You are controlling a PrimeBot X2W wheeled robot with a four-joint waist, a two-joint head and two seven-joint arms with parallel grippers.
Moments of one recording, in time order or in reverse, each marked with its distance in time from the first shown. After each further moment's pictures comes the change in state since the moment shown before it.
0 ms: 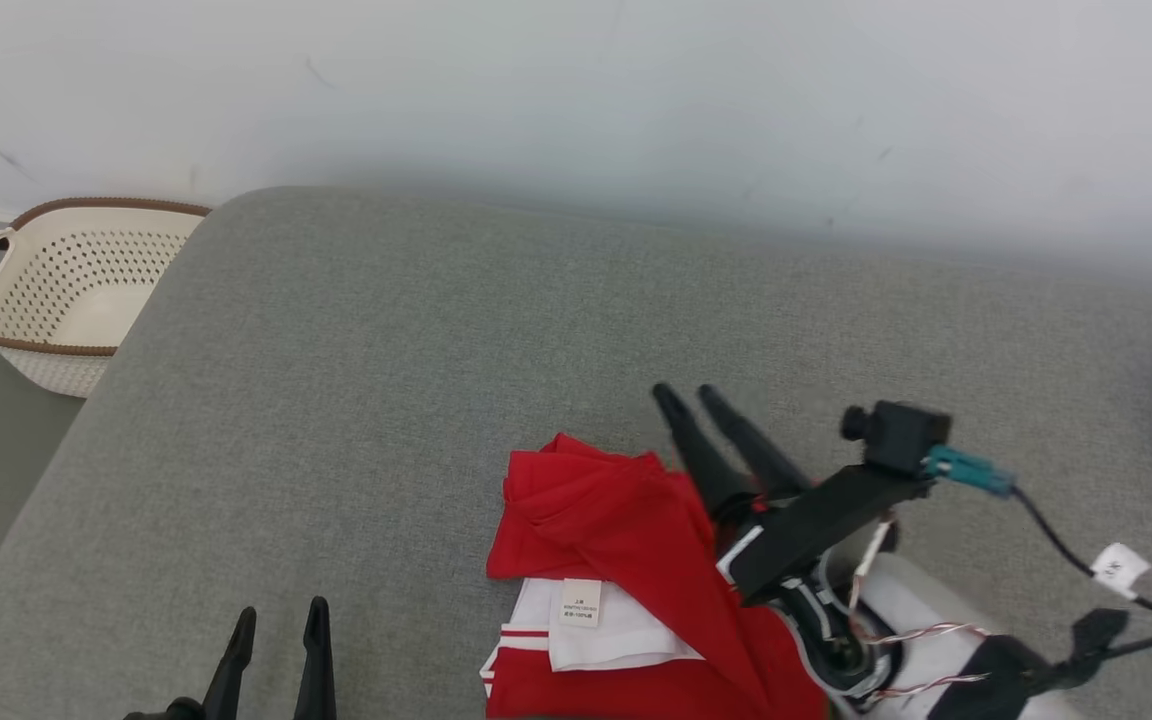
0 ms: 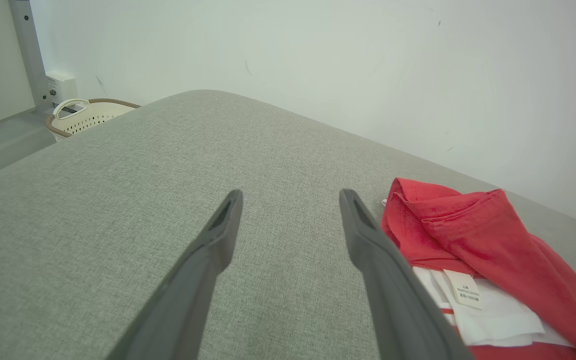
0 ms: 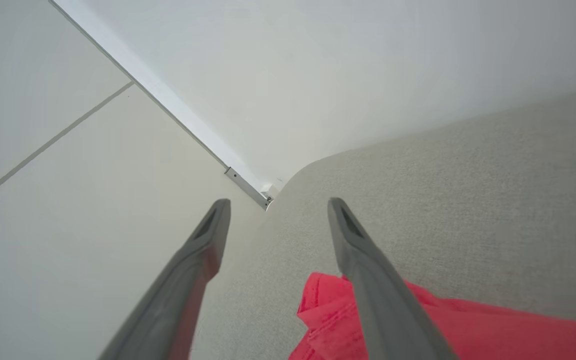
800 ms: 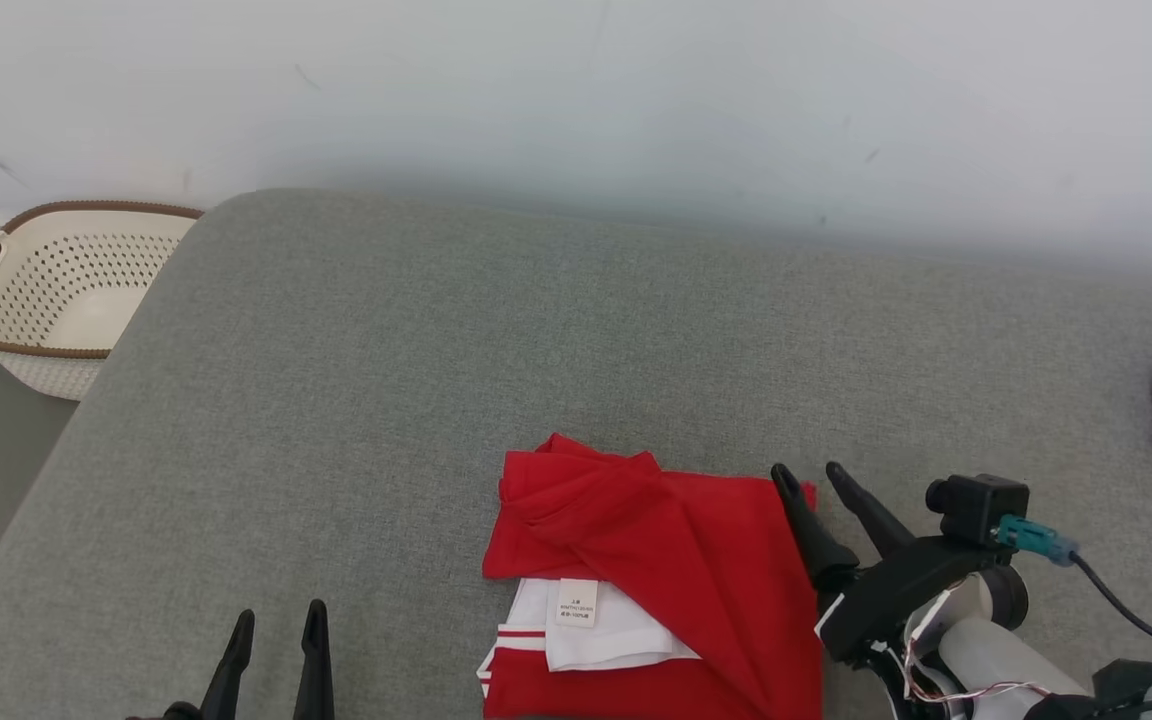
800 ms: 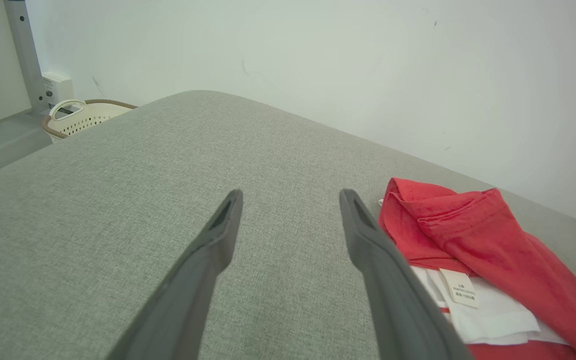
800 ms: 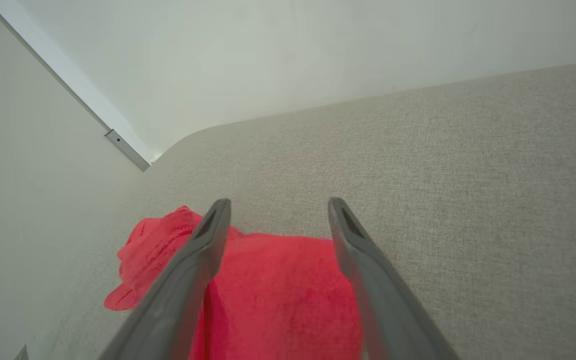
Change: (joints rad) left arm 0.012 0.000 0.008 -0.012 0.002 -0.004 0.000; right arm 0.096 -0.087 -0.102 0.174 -0.236 0.000 -0.025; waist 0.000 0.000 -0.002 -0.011
